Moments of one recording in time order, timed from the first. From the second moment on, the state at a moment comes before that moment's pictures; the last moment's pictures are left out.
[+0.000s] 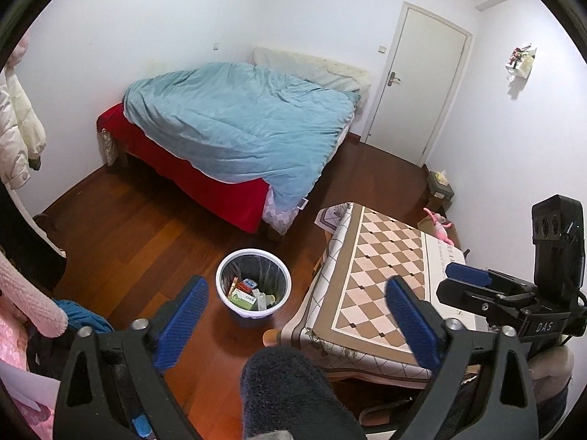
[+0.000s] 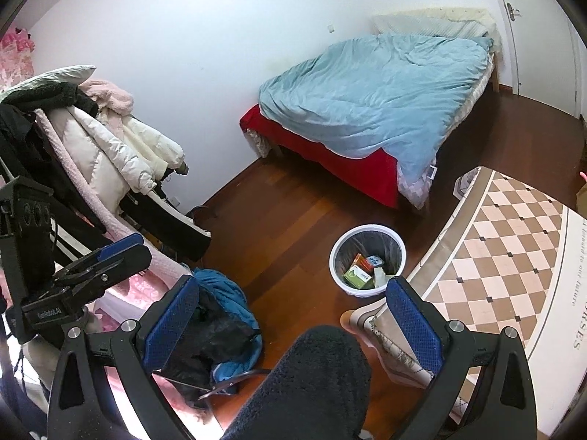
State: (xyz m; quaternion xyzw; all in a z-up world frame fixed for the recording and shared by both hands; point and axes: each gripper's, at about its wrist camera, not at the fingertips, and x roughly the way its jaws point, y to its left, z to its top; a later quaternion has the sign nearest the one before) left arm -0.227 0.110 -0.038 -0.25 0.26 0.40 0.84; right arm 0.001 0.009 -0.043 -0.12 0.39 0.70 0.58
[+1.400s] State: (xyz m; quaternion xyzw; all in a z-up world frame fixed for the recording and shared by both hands) left arm -0.214 0.098 -0.024 -0.24 0.25 0.38 0.86; right arm 0.009 -0.011 -0.024 -0.12 0.37 0.70 0.60
